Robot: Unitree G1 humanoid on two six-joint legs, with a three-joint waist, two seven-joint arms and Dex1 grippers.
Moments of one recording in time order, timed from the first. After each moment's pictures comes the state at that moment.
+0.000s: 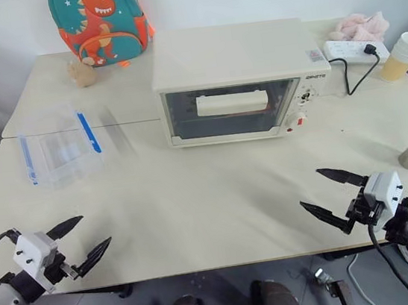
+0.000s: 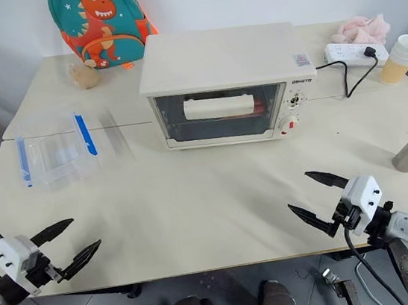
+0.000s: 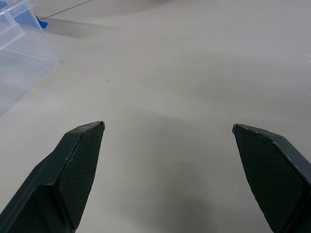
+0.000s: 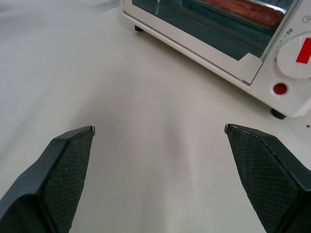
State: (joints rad) left arm 0.29 0.65 0.49 -0.07 -0.42 -0.07 -0.88; right arm 0.13 -0.62 -0.28 -0.11 0.45 -0.13 1.02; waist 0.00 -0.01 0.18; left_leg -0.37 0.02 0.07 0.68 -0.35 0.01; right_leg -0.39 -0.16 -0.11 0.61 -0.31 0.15
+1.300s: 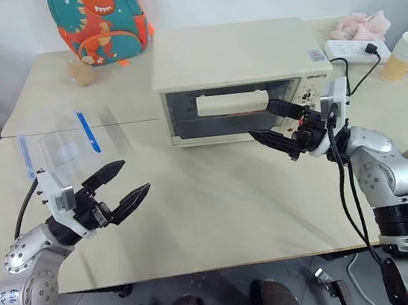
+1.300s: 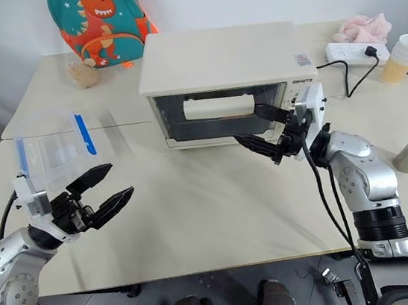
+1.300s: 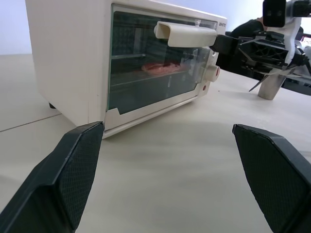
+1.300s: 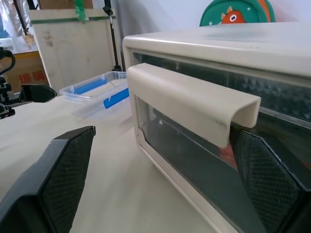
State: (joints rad) left arm -0.02 0.59 0.35 -0.31 -0.73 0.31 -0.82; right arm -0.55 -0.51 -0.10 0.05 0.62 0.30 0.99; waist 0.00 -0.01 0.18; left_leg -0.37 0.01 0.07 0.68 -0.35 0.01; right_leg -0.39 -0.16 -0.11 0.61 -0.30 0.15
